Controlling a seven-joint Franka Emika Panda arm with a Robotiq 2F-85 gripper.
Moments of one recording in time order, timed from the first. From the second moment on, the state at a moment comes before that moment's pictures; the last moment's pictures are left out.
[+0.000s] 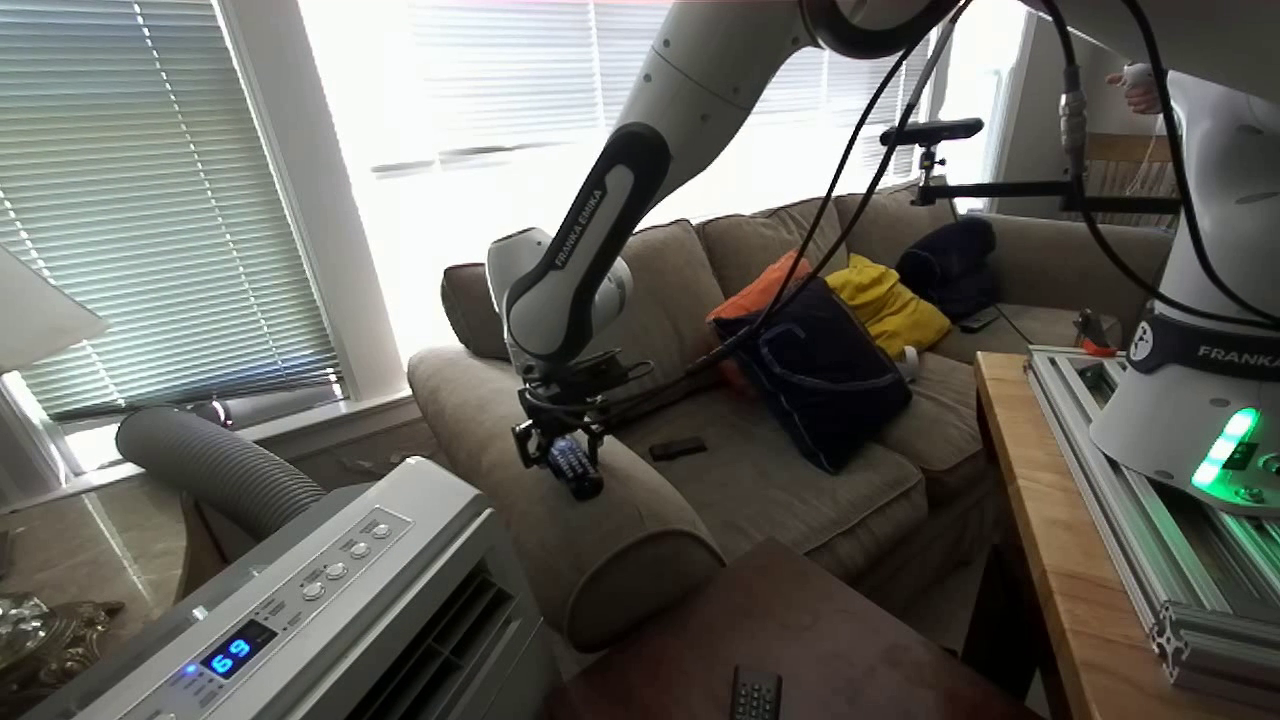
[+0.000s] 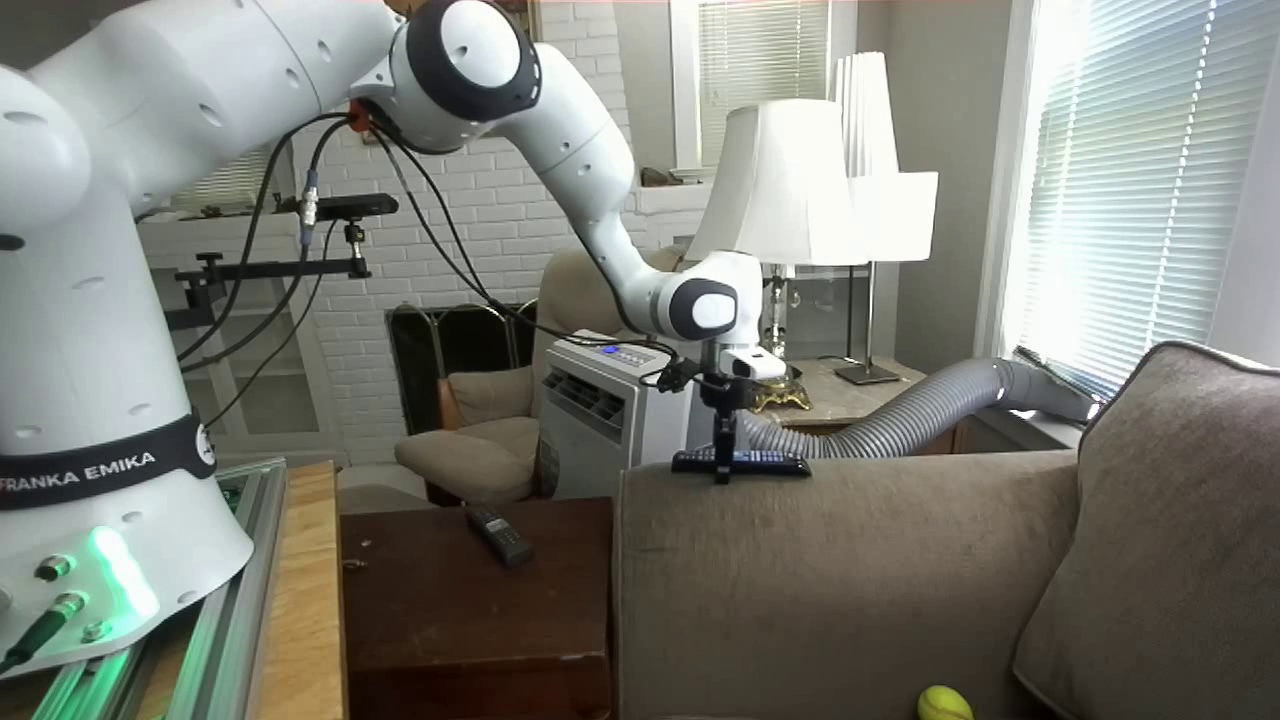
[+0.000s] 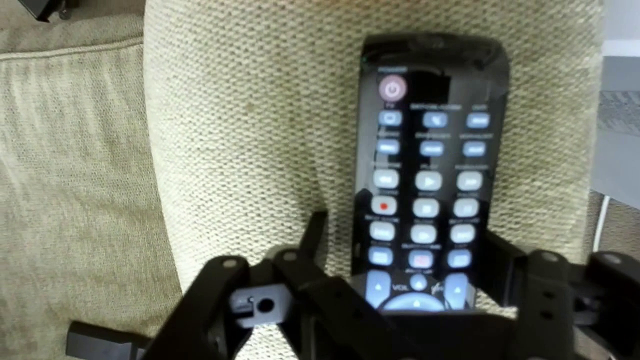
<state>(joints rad) 0.18 1.05 -0.11 -1.47 0.11 2.42 0.73</state>
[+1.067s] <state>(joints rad) 0.14 0.76 -0.13 -1.55 0.06 2.17 0.35</state>
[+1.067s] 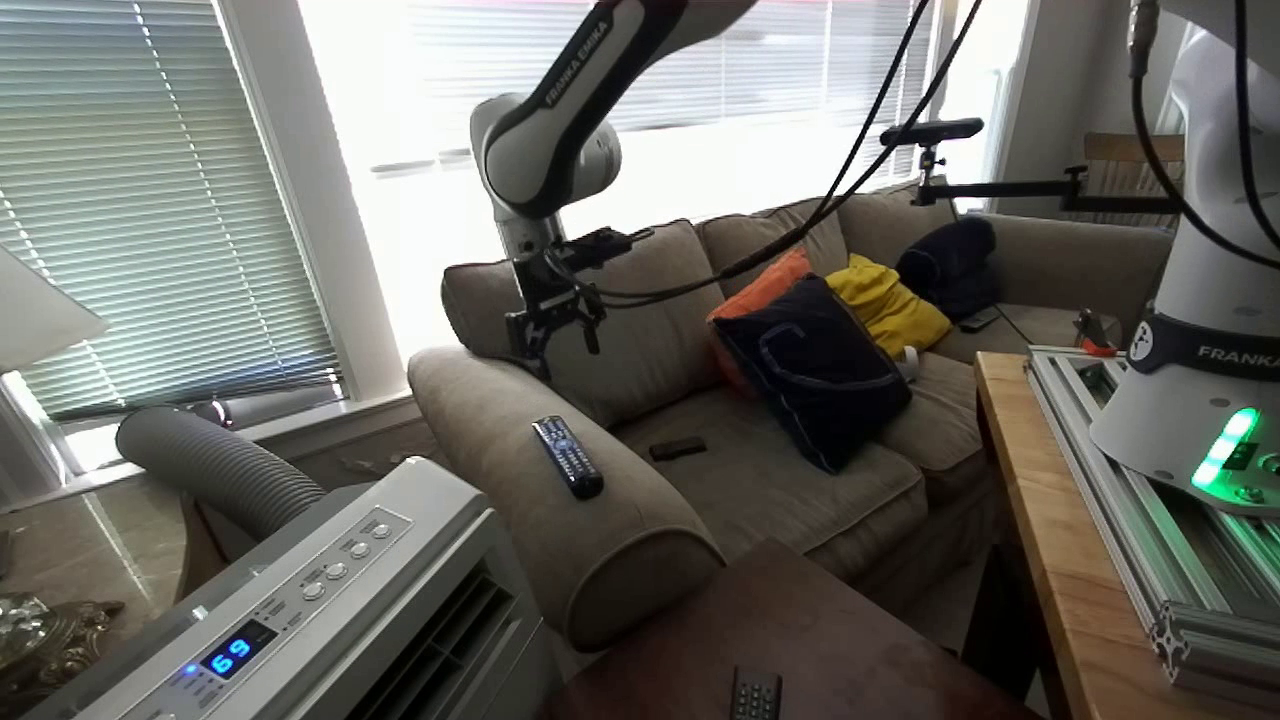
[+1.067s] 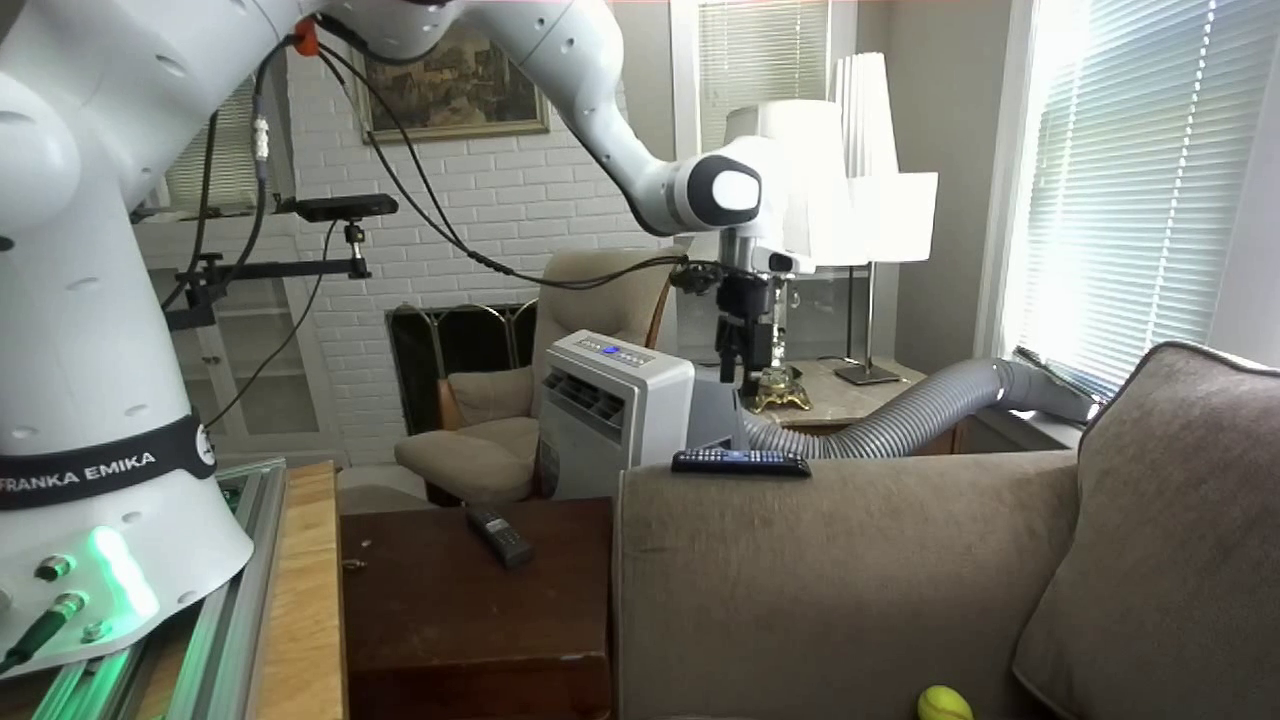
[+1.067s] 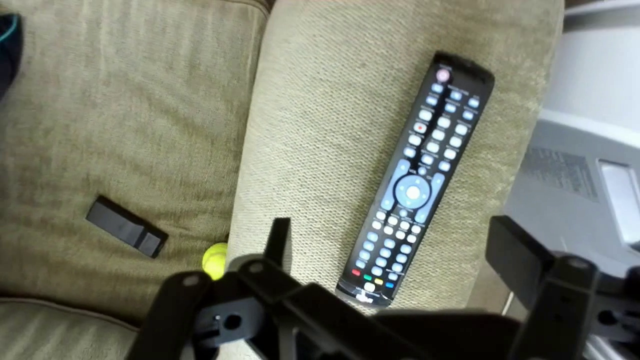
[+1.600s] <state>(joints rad) 0.12 0.49 -0.11 -1.74 -0.16 1.97 0.07</state>
